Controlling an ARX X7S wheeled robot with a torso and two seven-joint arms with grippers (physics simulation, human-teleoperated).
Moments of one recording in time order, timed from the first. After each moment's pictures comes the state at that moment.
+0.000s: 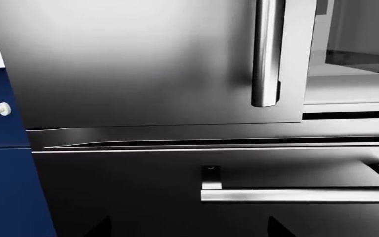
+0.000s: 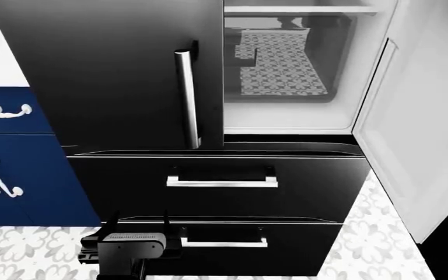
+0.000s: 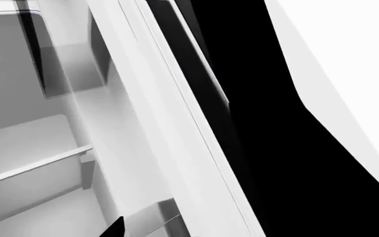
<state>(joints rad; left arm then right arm) -0.05 -0.31 0.40 -0.01 -0.27 0.07 -0.42 1.43 0.99 -0.87 -0.30 1.22 0.01 1.33</state>
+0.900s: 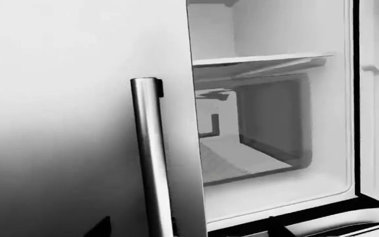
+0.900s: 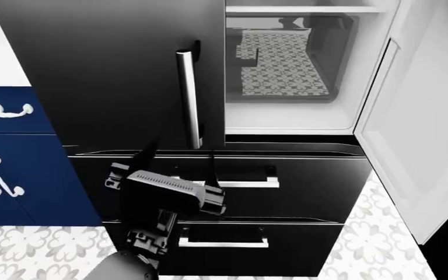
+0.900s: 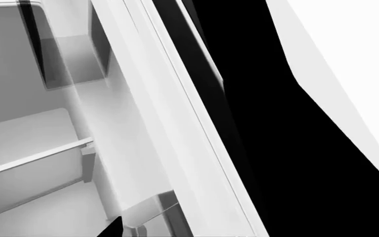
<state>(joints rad) -0.33 -0.34 0.52 0.43 -0.32 -0.34 -0.38 1.38 1.00 -0.81 -0.33 1.23 0.05 1.32</state>
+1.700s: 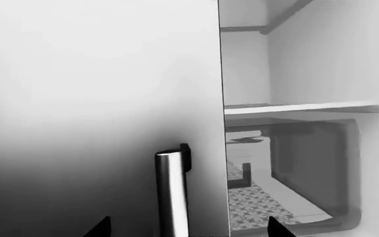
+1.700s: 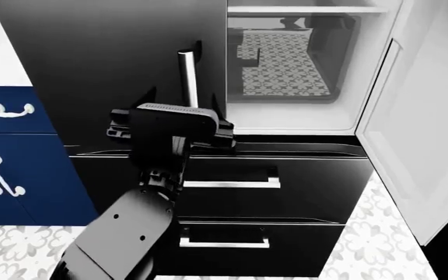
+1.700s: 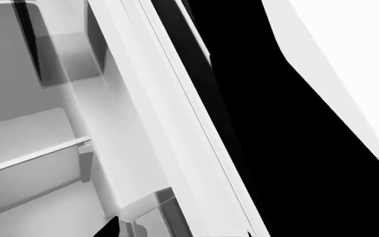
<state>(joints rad) -0.63 -0.18 0.49 0.37 -0.34 -0.57 -0.49 1.33 0.99 -0.76 -0.33 1.21 0.05 1.31</state>
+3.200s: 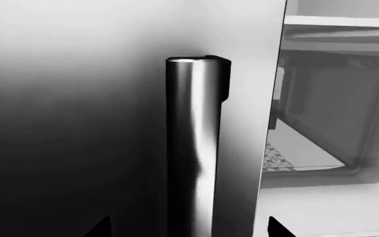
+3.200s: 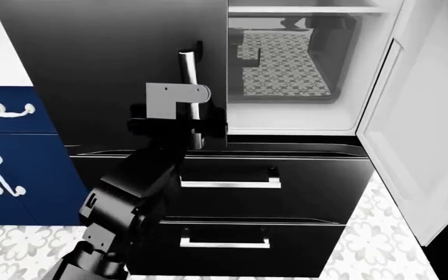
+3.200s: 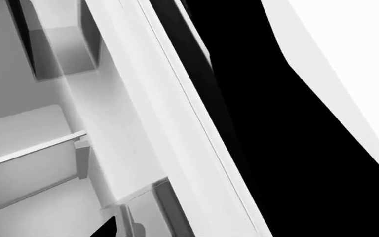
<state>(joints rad) -0.86 -0.11 0.44 -0.20 -0.48 -0.51 -0.36 1.27 0.98 -0.70 -0.35 1.19 0.07 1.33</state>
